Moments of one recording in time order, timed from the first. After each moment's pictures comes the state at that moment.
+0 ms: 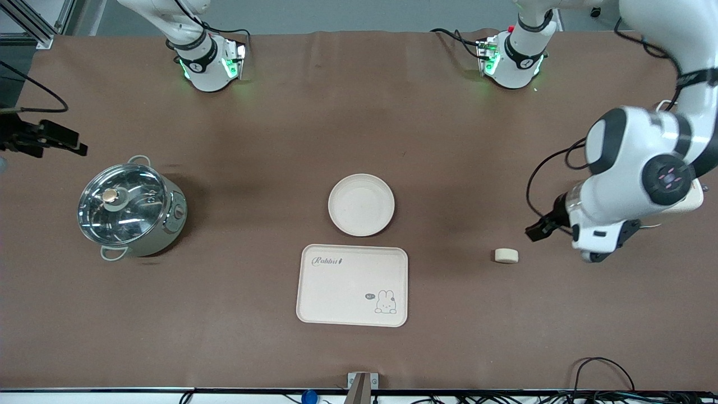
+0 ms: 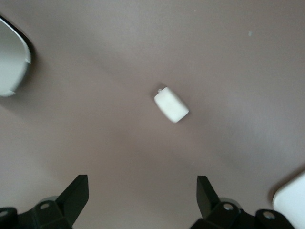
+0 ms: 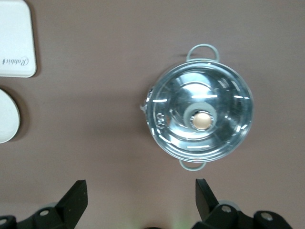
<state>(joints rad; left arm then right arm) -0.07 0.42 -0.13 -1.62 0.01 1.92 -0.93 -0.12 0.04 0.03 -1.59 0.09 1.50 -0.11</state>
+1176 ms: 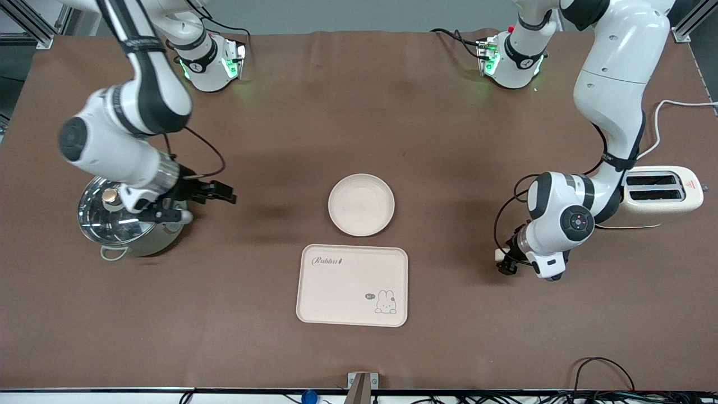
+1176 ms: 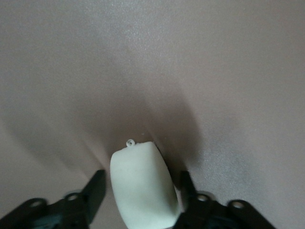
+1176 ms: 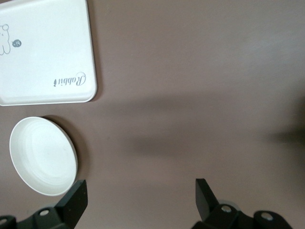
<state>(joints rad) -0.06 0.69 -0.12 -1.76 0.03 2.45 -1.24 0.23 0.17 0.04 -2.05 0.37 2.23 0.16</state>
